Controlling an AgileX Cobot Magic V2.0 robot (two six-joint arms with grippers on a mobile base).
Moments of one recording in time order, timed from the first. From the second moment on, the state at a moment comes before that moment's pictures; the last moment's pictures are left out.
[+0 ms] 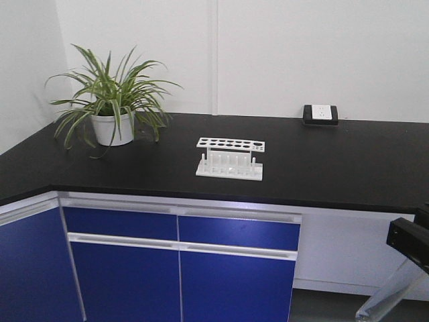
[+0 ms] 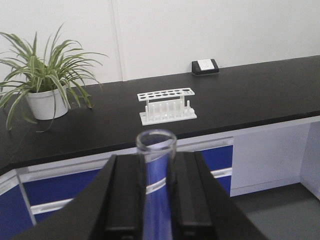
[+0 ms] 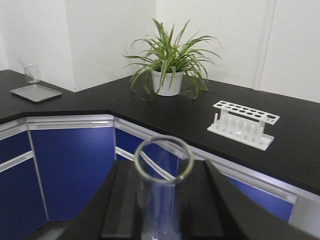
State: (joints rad) left arm -0.34 0.59 -0.70 0.18 0.28 -0.20; right arm 0.49 0.65 -0.78 0.10 0.30 -0.12
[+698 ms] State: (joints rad) left arm -0.34 0.59 -0.70 0.18 0.28 -0.20; right arm 0.49 0.65 -0.78 0.10 0.30 -0.12
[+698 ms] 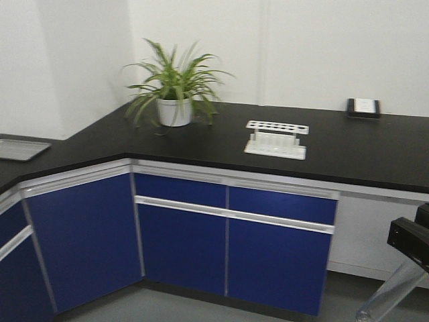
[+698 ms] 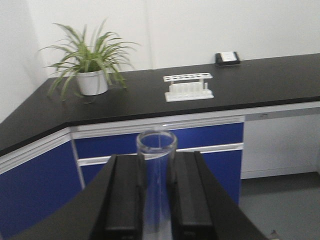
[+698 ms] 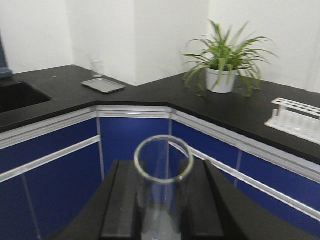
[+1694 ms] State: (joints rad) left arm -0.34 0.59 -0.70 0.18 0.28 -0.20; right arm 0.49 0.65 -0.78 0.10 0.30 -0.12
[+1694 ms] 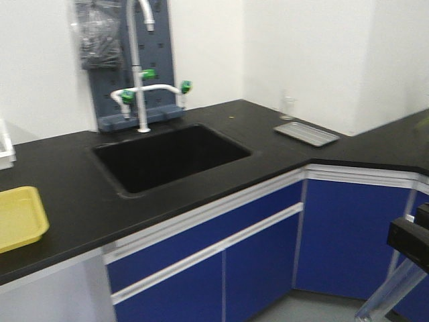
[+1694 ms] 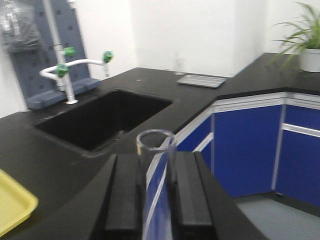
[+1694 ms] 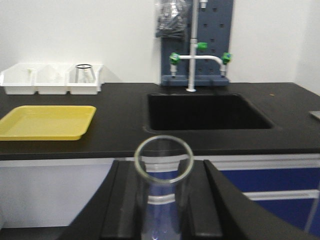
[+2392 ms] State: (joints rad) left arm -0.34 0.59 -0.70 0.18 0.28 -0.20; right arm 0.49 0.65 -0.78 0.10 0.30 -0.12
